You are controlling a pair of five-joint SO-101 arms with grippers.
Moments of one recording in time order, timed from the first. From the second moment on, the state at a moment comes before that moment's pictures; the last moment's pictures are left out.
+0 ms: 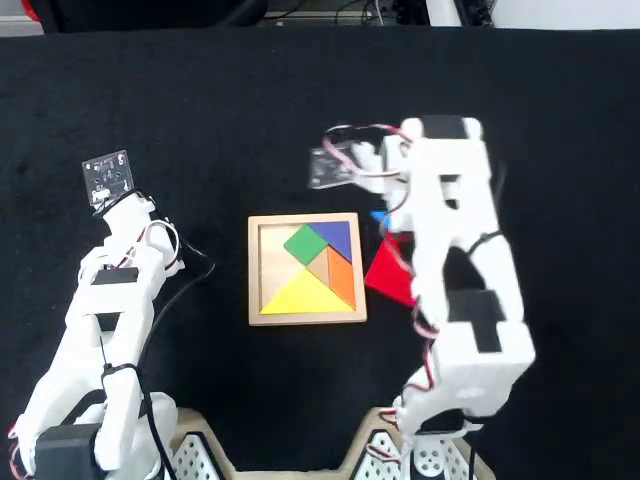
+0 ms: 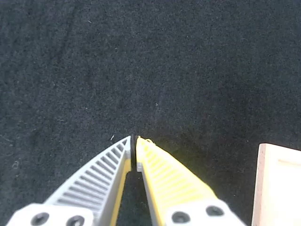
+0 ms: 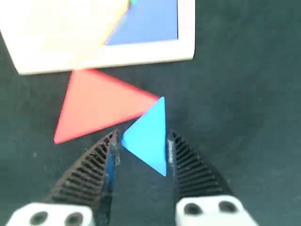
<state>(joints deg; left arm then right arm) -10.3 -25.8 65.6 16.7 10.4 -4.7 12.5 -1.8 83.3 83.1</state>
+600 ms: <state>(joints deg) -10.3 -25.8 65.6 16.7 10.4 -28.4 25.9 -5.7 72.7 65.4</state>
